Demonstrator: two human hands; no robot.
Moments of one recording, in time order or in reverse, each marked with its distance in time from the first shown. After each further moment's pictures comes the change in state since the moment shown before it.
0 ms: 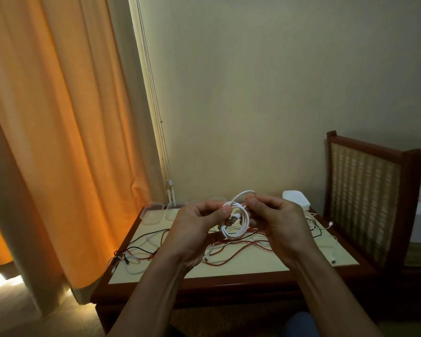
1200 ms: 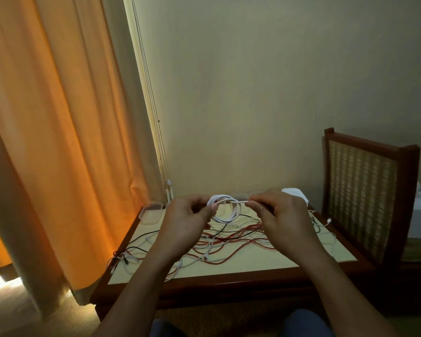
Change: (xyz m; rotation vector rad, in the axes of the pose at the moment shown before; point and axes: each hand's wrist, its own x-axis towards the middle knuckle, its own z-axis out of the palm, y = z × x) left_hand 0.006 0.004 -0.016 0.648 0.145 0.238; right_hand -0.006 -0.011 -0.009 -1.082 0.114 -0.512
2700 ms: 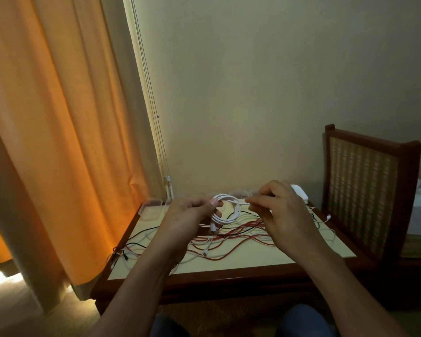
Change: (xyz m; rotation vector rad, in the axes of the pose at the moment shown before) left_hand -0.005 0.007 0.002 -0.336 -0.099 -0.252; right_hand -0.002 0.020 0.003 -0.252 -0.025 -0.239
